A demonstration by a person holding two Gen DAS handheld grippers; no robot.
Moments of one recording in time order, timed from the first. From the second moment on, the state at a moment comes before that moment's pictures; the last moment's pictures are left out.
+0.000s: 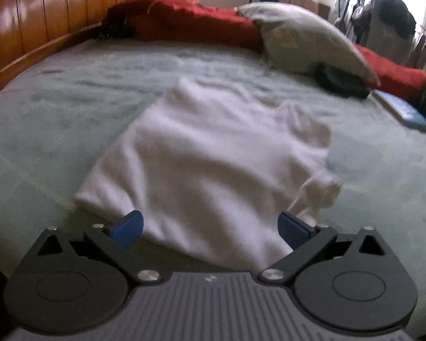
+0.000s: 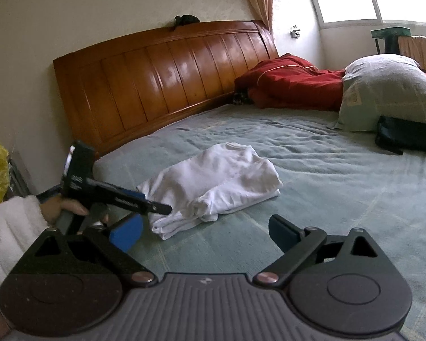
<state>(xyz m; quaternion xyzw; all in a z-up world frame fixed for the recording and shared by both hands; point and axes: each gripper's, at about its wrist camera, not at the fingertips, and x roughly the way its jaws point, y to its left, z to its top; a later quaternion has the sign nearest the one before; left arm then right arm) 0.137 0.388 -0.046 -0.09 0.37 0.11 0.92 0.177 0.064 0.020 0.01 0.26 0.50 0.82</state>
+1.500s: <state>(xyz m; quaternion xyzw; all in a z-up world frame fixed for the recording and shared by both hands) 0.306 0.432 -0.057 -0.18 0.38 0.10 0.90 0.194 0.041 -0.012 0.01 0.32 0.45 0.83</state>
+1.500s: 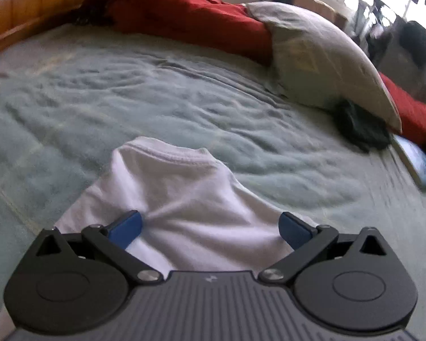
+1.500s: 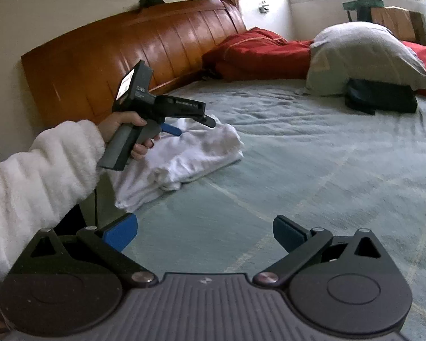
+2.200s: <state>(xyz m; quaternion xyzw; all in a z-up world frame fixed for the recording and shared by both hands) 0.147 0.290 -0.010 0.00 0.37 0.12 0.92 0.150 0.046 0.007 -0.02 0.35 0.45 0.82</state>
